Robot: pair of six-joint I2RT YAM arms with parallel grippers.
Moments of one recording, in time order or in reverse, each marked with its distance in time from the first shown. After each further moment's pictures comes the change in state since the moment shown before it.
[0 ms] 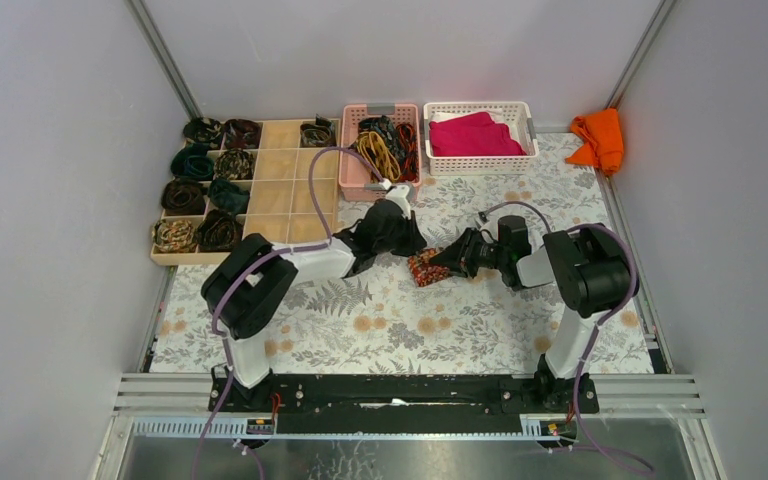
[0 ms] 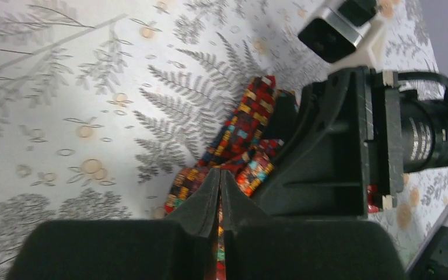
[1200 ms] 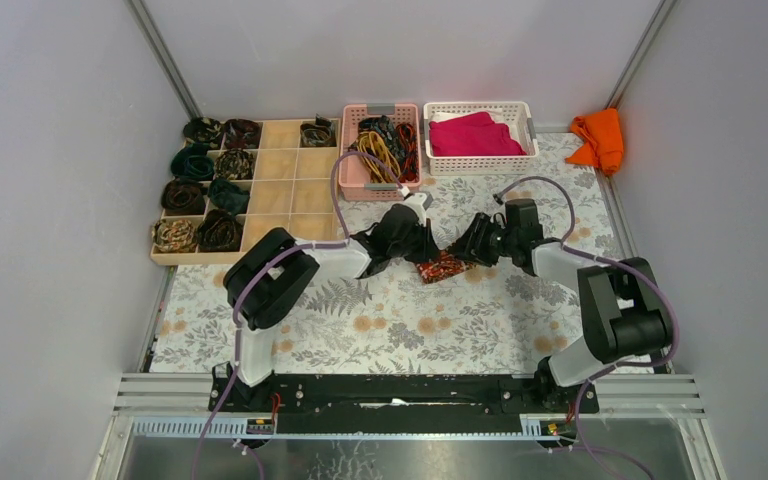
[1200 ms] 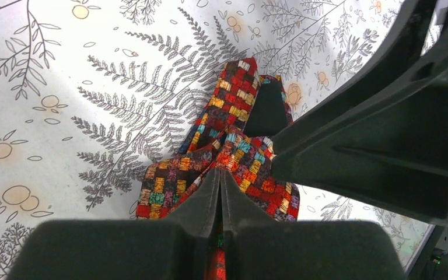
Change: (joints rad) left arm -0.061 0.130 0.072 0.034 0.055 0.003; right arm -0.018 -0.294 0.126 -0.641 0.346 -0.406
